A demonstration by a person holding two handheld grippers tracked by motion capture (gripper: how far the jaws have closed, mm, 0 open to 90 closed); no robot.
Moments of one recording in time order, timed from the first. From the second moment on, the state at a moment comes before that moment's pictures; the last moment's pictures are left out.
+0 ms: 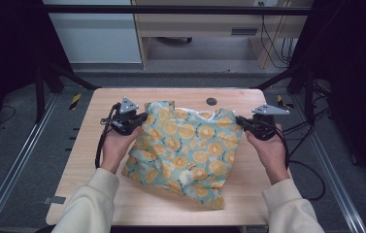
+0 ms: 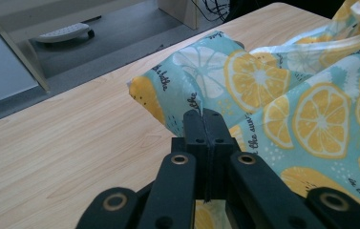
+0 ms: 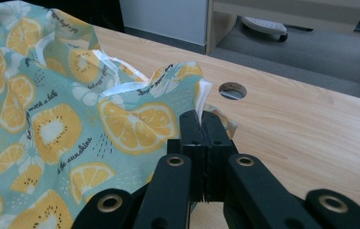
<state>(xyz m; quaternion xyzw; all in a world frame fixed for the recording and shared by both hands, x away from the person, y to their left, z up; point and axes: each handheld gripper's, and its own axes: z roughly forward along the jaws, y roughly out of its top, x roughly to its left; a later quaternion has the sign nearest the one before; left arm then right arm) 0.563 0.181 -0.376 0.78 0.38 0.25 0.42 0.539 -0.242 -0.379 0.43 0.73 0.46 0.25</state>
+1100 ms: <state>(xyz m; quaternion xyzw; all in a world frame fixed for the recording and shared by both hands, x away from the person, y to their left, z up) 0.516 0.201 -0.335 0.77 0.35 0.28 0.46 0.483 -0.236 -0.332 0.39 0.71 0.51 0.29</state>
